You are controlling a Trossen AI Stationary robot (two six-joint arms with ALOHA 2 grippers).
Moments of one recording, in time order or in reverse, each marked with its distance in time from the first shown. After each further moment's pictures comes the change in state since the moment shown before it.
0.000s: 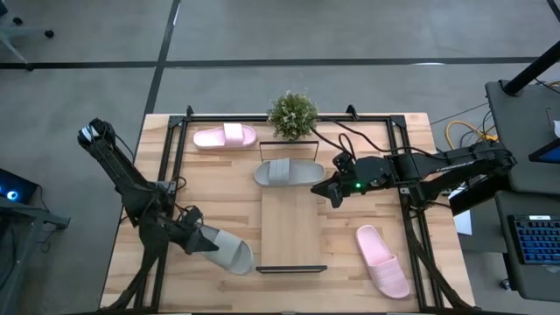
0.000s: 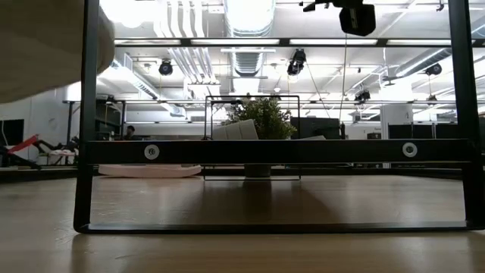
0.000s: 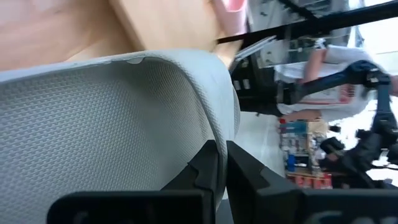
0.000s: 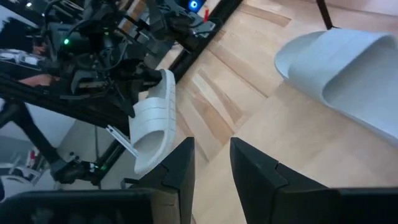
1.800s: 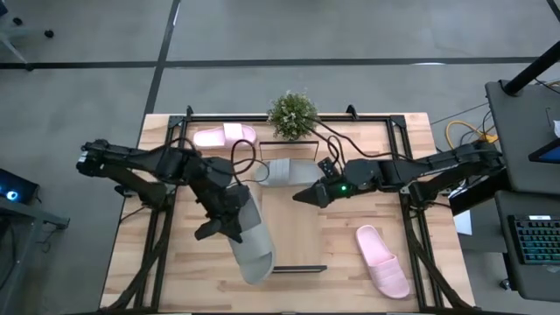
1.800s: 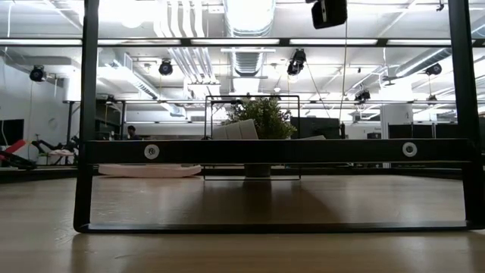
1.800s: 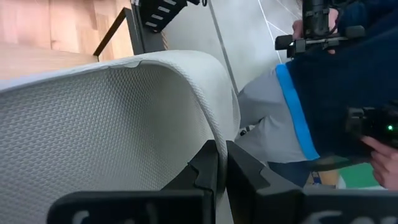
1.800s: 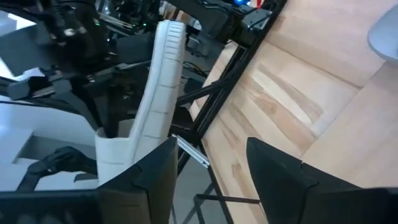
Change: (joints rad) left arm 0.696 0.481 0.977 -0.656 1.124 1.173; right arm -0.001 0.132 0.003 0.318 -0.111 0.176
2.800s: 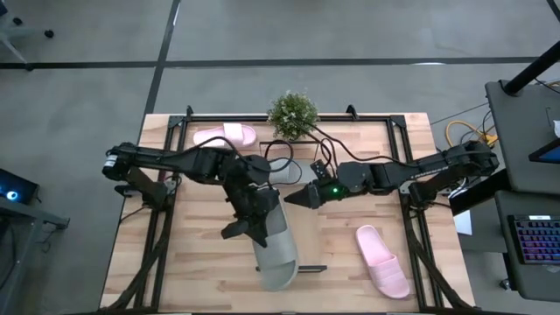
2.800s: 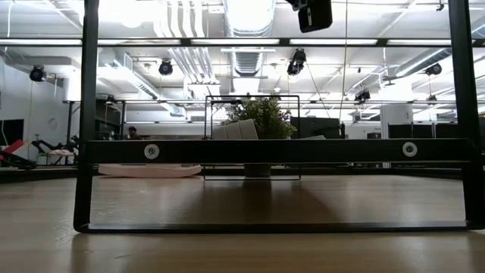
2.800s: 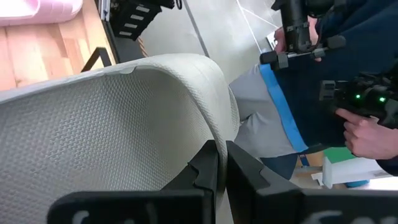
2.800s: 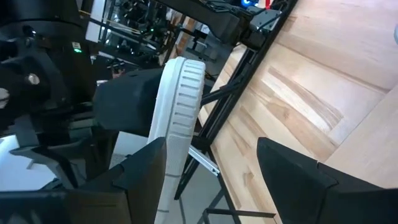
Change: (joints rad) left arm 0.064 0.261 0.246 -0.001 0.164 0.127; right arm -0.002 0.075 0.008 0.112 0.002 0.027
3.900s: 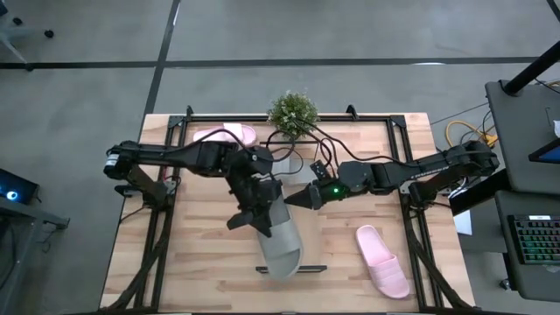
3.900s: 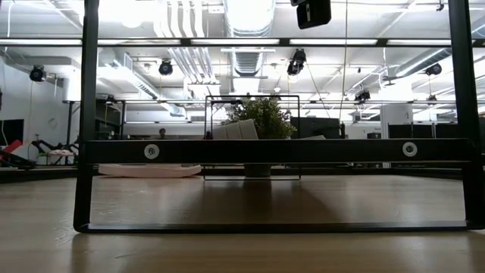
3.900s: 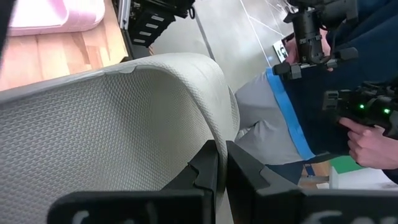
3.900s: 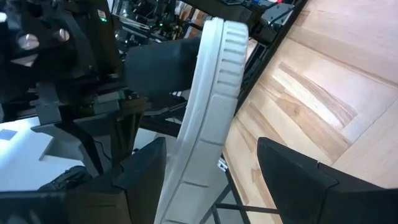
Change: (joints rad) left arm 0.059 0.005 -0.008 -0.006 0.008 0.022; right arm 0.002 0.000 0.000 0.024 -0.034 -0.002
